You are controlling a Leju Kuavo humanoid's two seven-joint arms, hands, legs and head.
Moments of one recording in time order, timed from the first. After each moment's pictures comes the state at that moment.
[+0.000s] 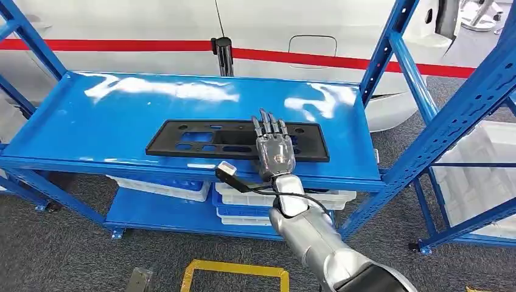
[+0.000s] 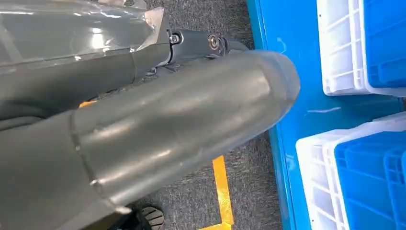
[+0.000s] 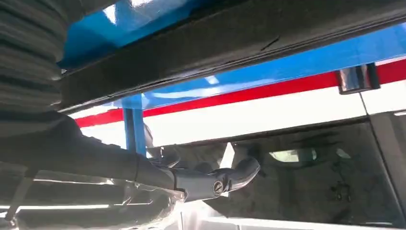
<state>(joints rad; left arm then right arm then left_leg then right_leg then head) -0.18 -0.09 0.11 -0.27 -0.19 0.19 -0.69 -0.69 0.24 0.44 -0.56 1.46 -0.69 0.20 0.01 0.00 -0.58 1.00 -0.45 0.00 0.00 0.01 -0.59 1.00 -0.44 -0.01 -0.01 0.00</state>
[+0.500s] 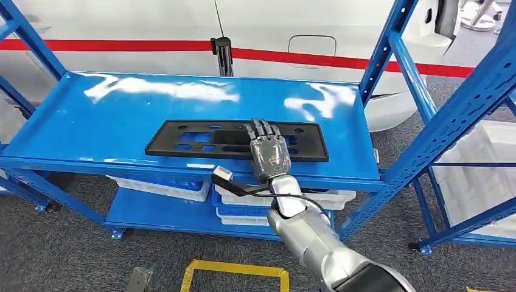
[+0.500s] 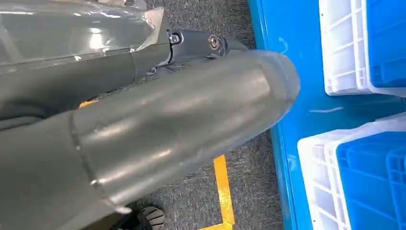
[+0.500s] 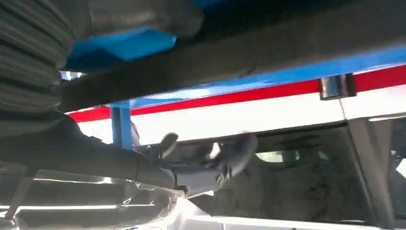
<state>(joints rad) -0.18 -0.09 0.12 -0.27 -0.19 0.19 -0.69 -0.69 0.26 0.43 -0.54 1.49 -0.69 0.13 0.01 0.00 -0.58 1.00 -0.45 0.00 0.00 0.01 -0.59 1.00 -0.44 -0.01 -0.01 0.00</state>
